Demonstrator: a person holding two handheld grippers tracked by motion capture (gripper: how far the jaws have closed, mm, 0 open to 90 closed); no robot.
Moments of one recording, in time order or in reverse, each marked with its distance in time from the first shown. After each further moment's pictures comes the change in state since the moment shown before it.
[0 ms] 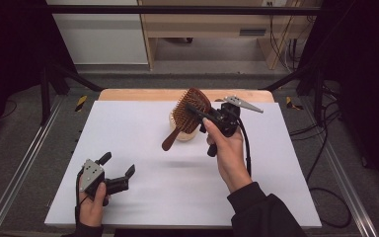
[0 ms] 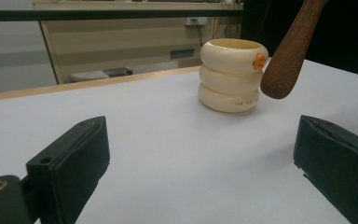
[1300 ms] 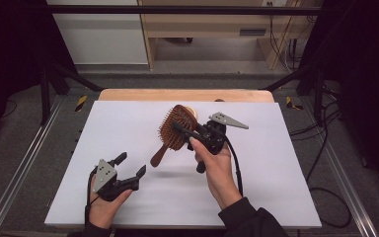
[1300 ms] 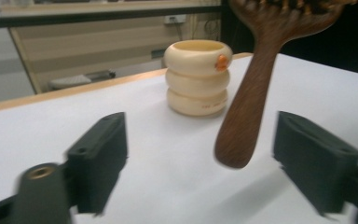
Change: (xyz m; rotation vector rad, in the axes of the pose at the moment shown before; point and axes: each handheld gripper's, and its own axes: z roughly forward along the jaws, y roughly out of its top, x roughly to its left) left arm -0.025 0.009 0.008 0.023 -0.055 0.043; right arm 0.023 -0.043 0.004 0.038 0.068 -0.009
